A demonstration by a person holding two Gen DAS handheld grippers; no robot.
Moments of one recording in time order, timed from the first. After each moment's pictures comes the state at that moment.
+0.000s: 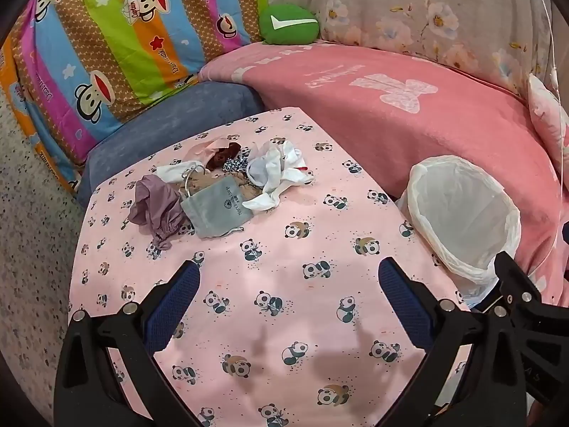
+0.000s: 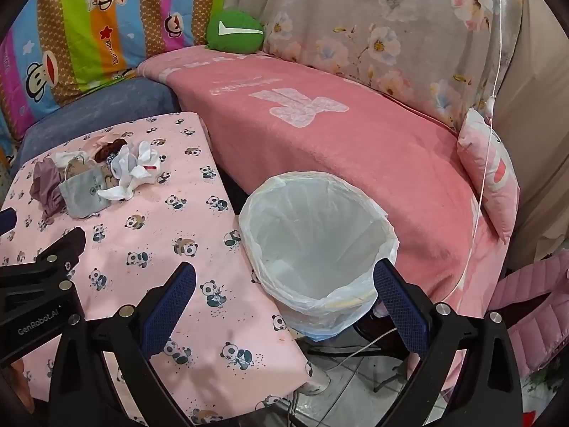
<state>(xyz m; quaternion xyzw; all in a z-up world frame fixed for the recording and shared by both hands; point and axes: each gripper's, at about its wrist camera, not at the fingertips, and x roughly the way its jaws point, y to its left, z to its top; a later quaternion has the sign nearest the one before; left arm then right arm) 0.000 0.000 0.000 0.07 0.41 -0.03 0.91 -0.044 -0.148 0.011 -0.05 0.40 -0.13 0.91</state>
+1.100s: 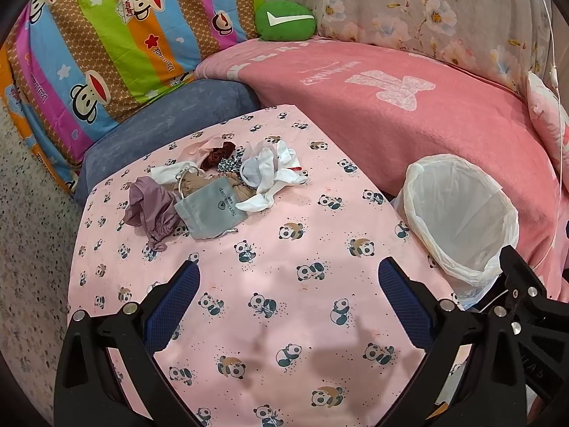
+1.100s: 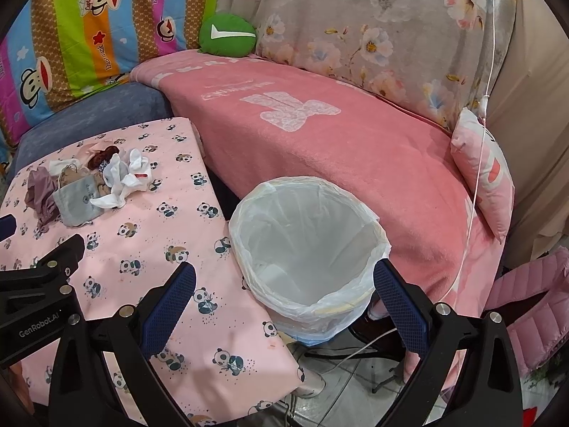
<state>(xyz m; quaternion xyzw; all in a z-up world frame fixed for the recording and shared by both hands) 0.007 -0.008 0.001 0.07 0.42 -0.04 0.91 -0.042 -0.153 0.015 -0.05 0.39 -0.14 0.91</state>
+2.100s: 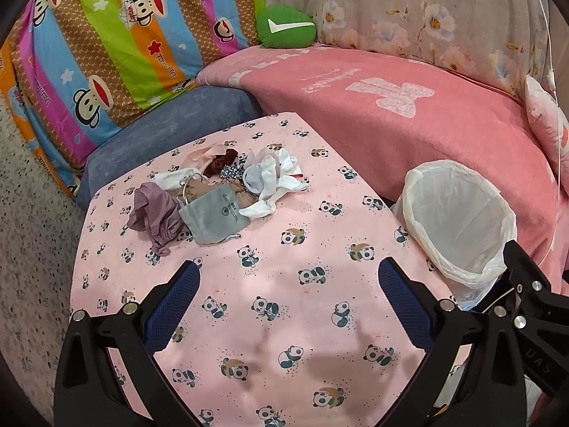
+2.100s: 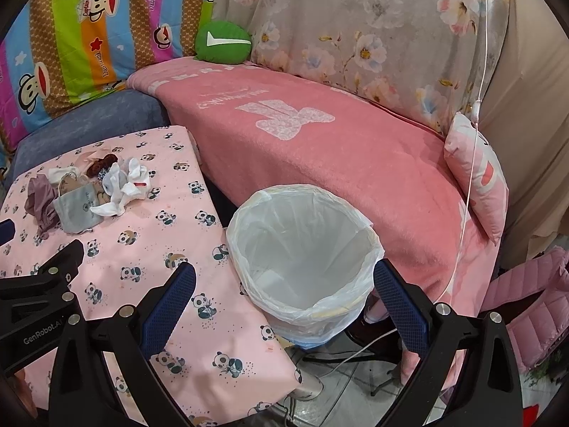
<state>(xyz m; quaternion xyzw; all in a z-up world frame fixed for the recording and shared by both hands) 0.001 -0.006 0.008 0.07 0.40 -0.04 0.91 -0.047 -0.152 0.025 -0.05 0.38 -0.15 0.91</state>
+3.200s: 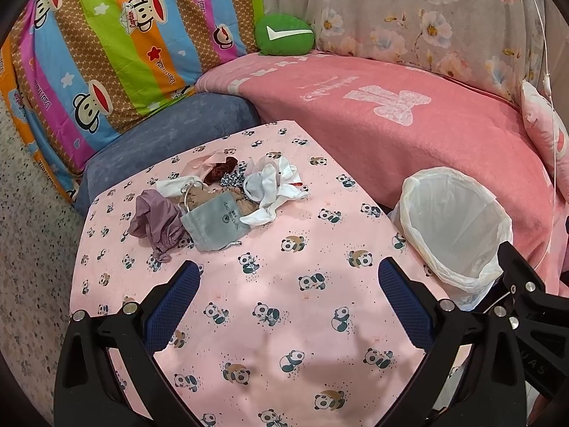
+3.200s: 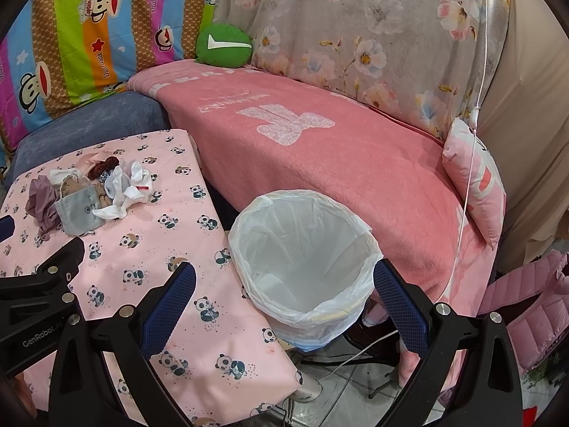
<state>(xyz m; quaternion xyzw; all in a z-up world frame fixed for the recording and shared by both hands) 0.001 -0.004 0.014 0.07 0.39 -0.04 0.92 -0.047 -0.150 0.029 -0.05 0.38 -0.15 0.91</state>
